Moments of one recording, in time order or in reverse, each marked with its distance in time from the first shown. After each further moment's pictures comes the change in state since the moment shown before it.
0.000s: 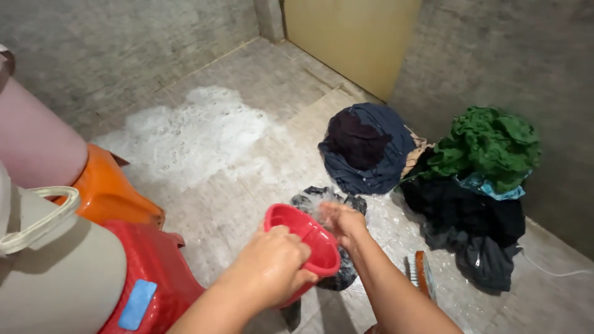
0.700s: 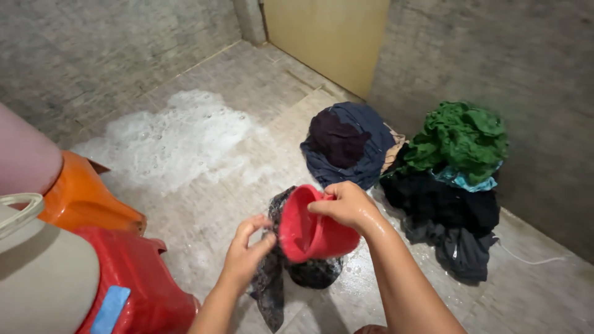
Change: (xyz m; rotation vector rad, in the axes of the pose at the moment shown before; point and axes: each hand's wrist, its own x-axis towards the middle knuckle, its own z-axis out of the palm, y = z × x) left_hand 0.035 -0.091 0.178 -0.618 0.706 0.063; right_hand -0.169 -0.150 0.089 -1.004 -0.180 -0.217
